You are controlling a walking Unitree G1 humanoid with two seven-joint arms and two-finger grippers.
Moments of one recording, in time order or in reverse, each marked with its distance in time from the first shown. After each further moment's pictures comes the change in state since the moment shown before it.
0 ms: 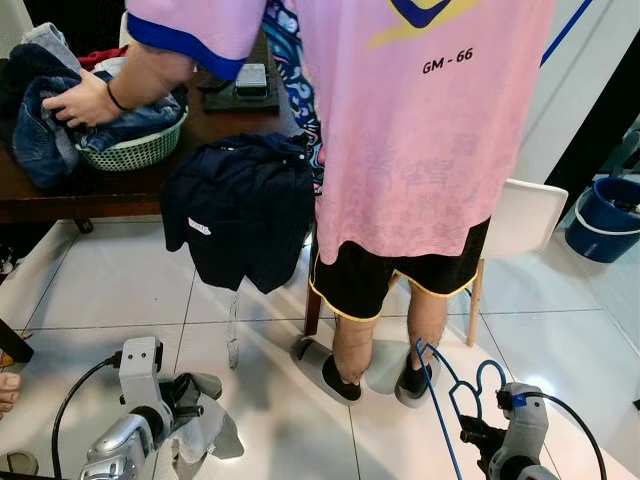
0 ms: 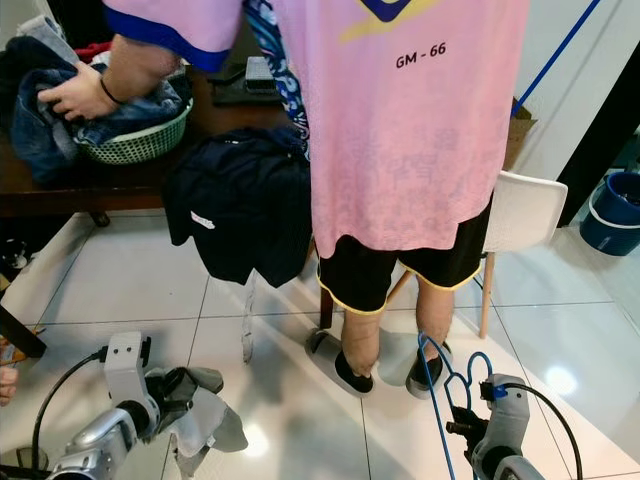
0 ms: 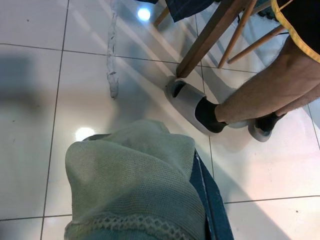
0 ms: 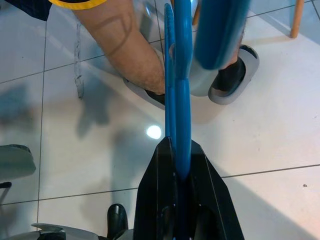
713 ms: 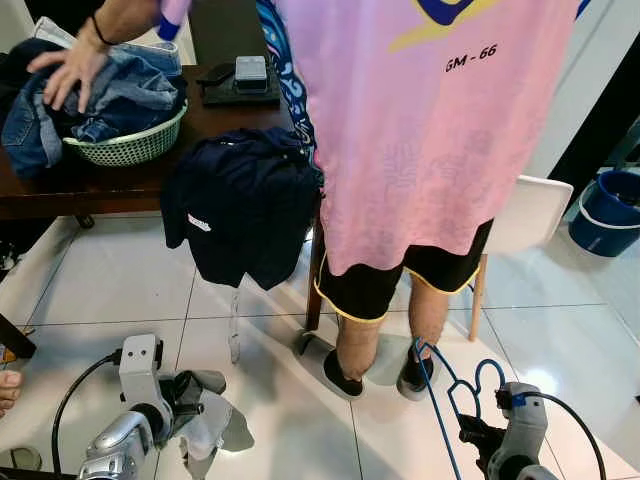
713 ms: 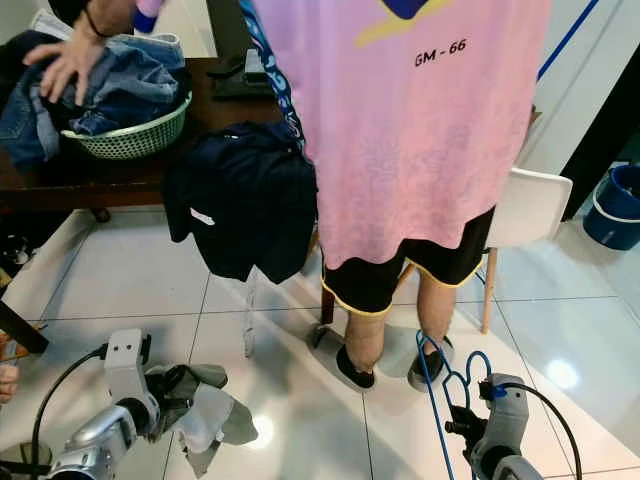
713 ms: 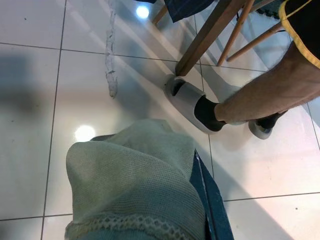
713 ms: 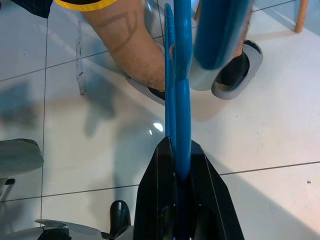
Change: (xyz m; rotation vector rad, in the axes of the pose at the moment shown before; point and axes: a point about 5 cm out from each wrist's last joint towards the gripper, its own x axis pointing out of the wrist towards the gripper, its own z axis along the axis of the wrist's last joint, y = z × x) left arm 0.001 0.000 0.004 0.003 -0.005 -0.012; right arm -0.001 0.002 -0.001 0.004 0.004 0.006
